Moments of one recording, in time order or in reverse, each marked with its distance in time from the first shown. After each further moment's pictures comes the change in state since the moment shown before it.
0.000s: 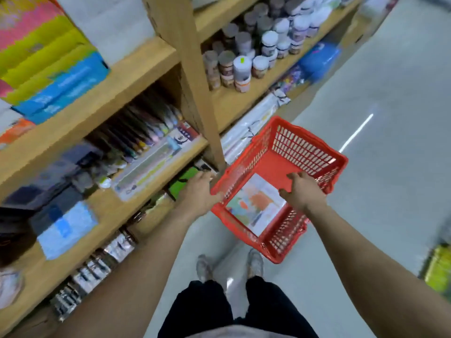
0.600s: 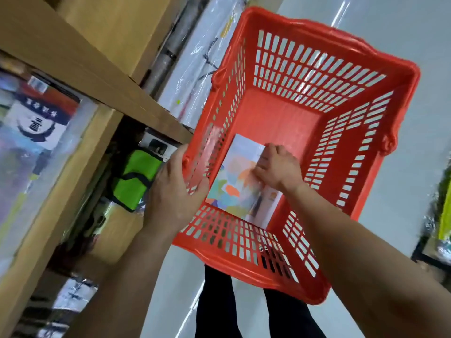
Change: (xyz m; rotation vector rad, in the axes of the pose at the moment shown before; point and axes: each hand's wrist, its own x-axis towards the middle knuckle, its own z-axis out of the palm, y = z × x) left_hand 0.142 -0.069 0.142 -0.076 0.078 0.133; right_hand 0.188 0.058 0.221 0.068 -0.118 0.257
